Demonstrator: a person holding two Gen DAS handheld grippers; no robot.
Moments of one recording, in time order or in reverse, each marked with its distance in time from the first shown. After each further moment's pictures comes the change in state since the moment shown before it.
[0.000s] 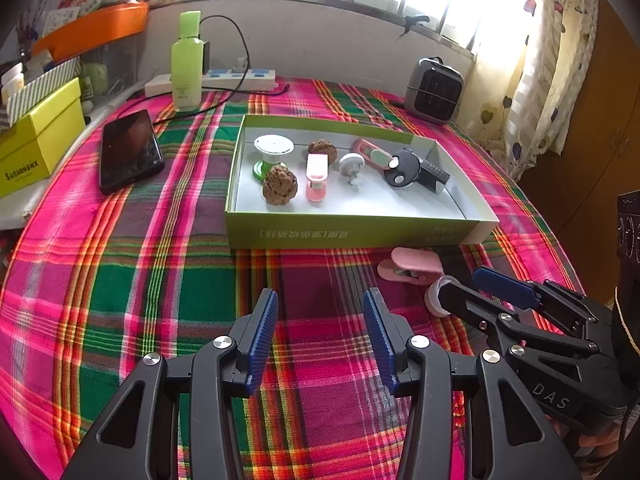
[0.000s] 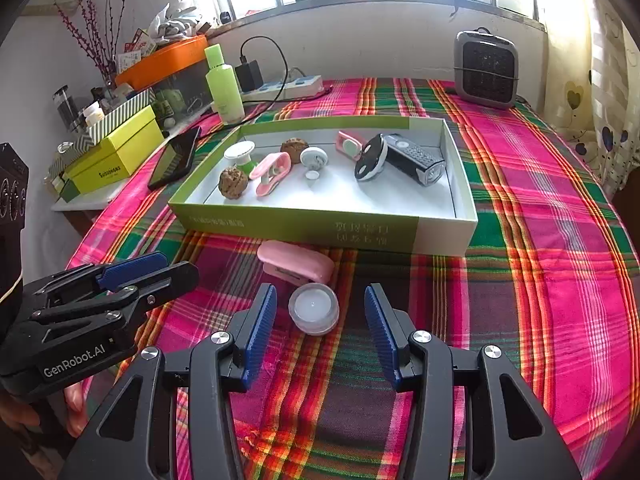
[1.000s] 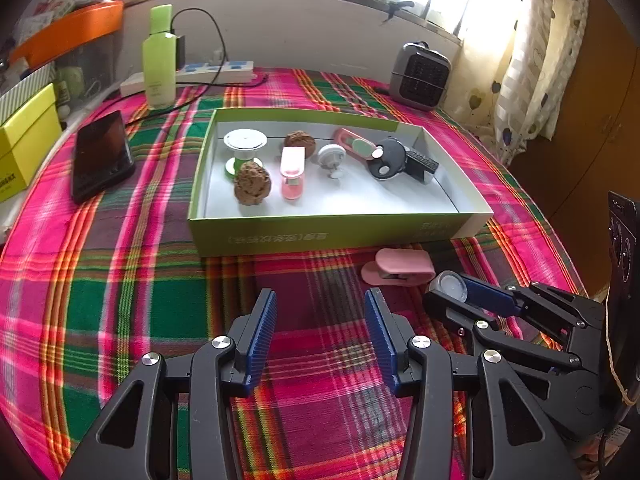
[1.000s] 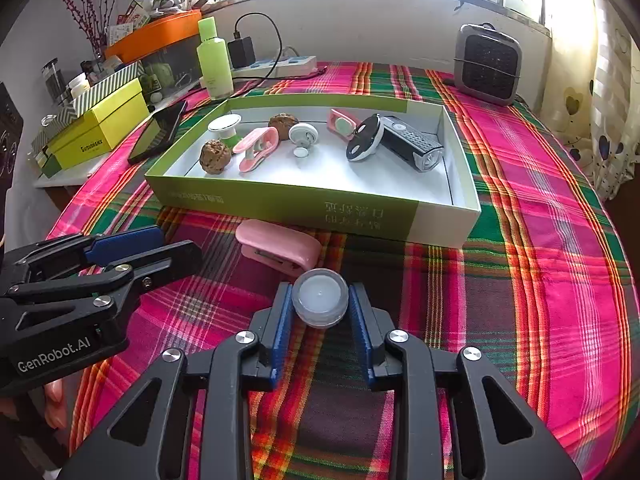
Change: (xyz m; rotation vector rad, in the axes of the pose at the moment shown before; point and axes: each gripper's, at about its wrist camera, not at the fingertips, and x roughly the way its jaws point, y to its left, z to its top) left arm 0.017 -0.012 0.010 0.046 0.043 -0.040; right arm 0.013 0.002 -0.003 -0.052 0.055 -0.073
